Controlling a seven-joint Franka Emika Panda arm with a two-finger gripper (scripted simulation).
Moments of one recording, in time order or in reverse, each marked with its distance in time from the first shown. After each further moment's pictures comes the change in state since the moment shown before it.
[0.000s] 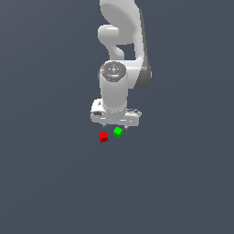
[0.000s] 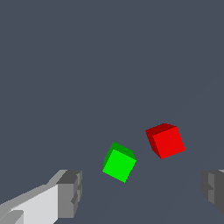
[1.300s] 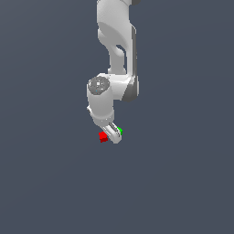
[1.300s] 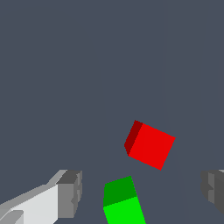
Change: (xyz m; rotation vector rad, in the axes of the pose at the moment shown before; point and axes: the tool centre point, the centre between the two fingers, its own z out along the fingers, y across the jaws) arm 0.008 0.047 0.050 0.017 0.023 0.779
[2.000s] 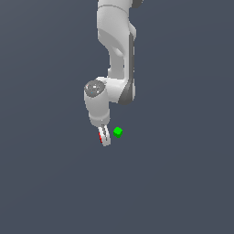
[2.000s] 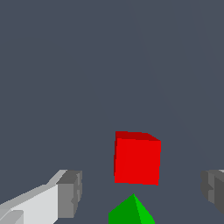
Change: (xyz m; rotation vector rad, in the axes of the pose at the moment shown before) arm 0.007 0.021 0.023 0.008 0.010 0.356
